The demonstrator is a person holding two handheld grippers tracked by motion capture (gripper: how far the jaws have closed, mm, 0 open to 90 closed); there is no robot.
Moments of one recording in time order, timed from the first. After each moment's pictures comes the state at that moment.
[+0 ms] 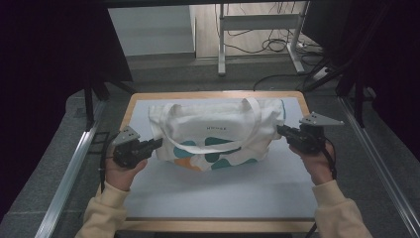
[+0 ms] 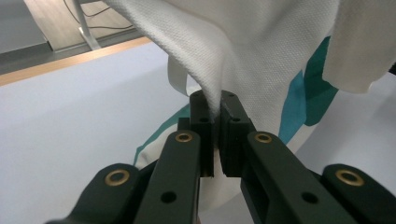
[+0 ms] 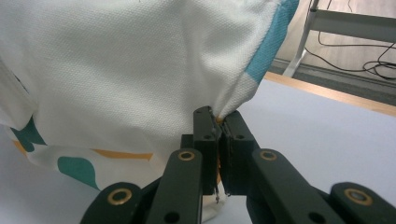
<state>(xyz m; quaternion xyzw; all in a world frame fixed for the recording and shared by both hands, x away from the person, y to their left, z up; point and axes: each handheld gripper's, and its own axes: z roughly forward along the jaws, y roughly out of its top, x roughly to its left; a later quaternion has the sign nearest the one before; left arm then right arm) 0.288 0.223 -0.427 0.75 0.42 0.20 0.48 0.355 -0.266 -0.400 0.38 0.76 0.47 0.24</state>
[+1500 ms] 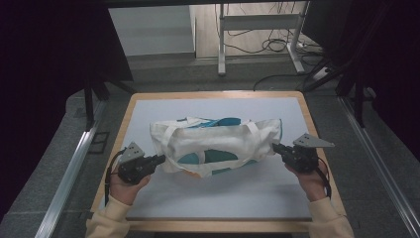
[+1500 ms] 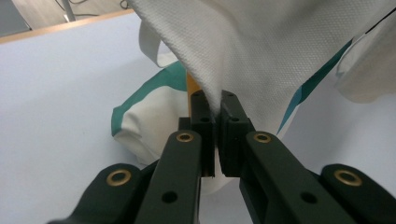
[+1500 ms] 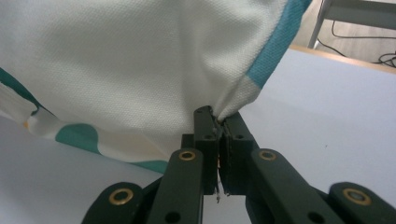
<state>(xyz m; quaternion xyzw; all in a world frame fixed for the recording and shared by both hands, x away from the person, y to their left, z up) 0.272 0.218 -0.470 0.76 0.42 0.18 0.47 0.335 -0.265 -0.456 0.37 0.77 0.47 0.23</state>
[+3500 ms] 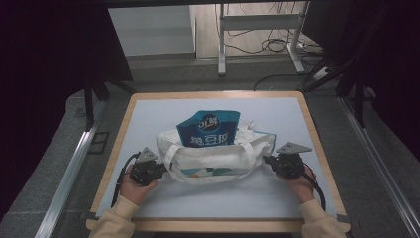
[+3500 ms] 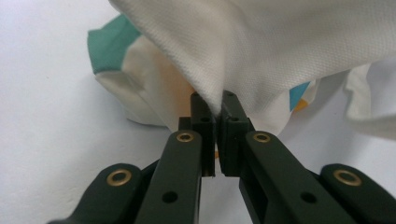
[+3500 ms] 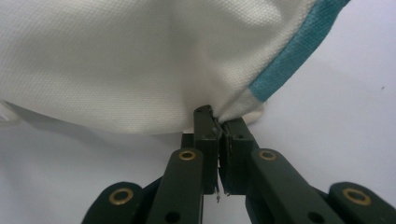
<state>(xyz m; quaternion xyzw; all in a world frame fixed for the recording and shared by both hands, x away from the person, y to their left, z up) 0.292 0.203 -0.515 0.80 0.43 0.14 0.40 0.345 -0.249 -0.509 0.38 0.82 0.39 0.19</state>
